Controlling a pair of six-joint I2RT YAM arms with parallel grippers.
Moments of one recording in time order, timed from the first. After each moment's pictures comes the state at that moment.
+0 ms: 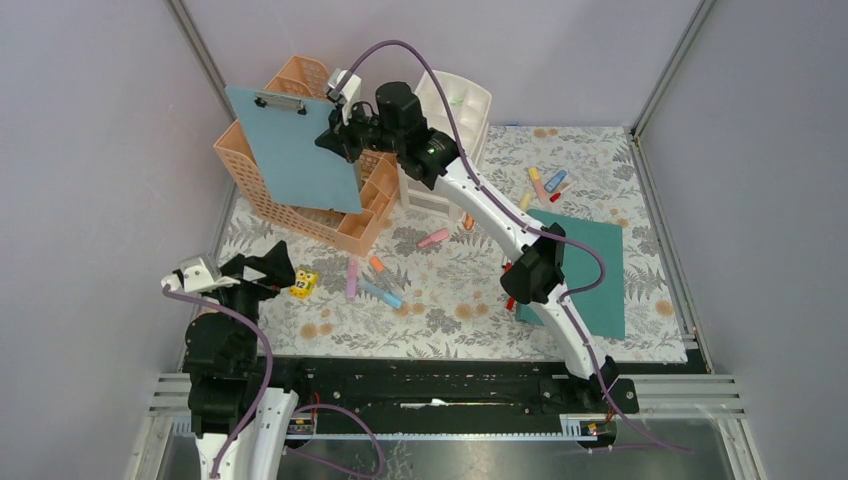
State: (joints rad) left arm -0.05 0.10 0.64 -0.46 -0.16 -0.36; right arm 0.82 2.37 2.61 -0.32 -0.44 -0.06
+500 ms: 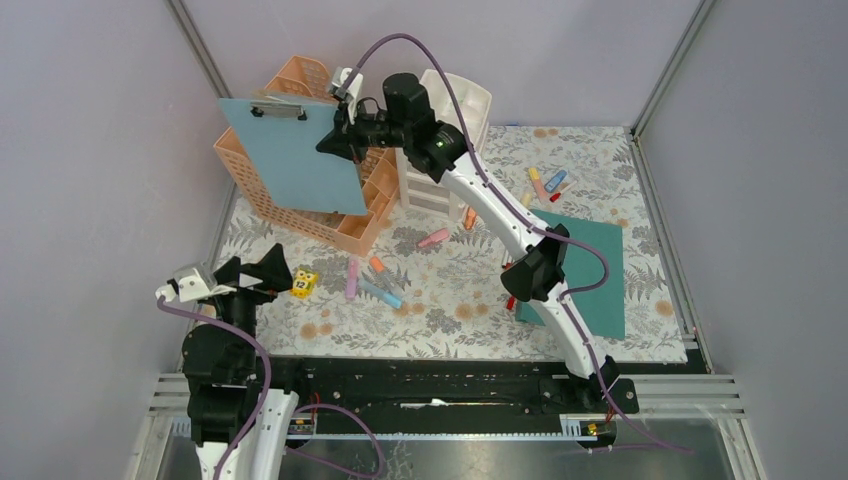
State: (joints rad) left arm -0.05 0.05 0.64 -0.45 -0.17 -0.35; right arm 0.80 2.39 2.71 -0.42 -0.65 -0.07
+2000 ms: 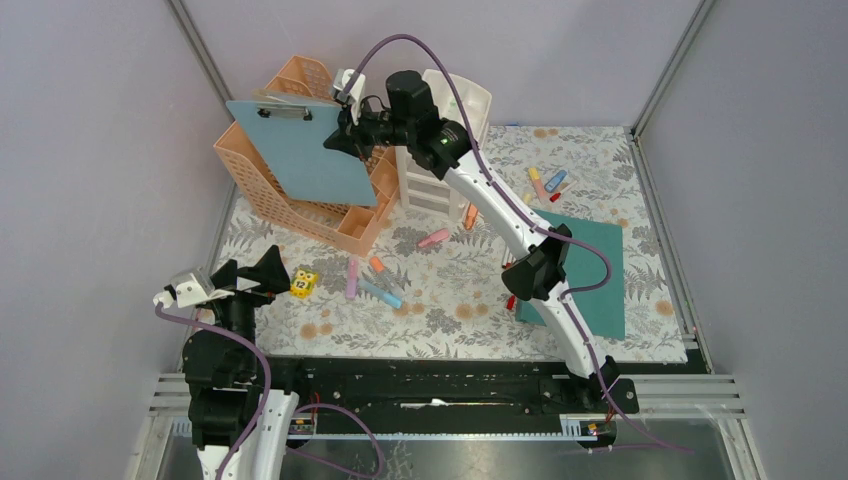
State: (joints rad) left arm -0.05 0.01 0.63 -0.45 -0.21 -0.35; right arm 0.78 2.40 2.74 -0.50 -0.61 -0.20
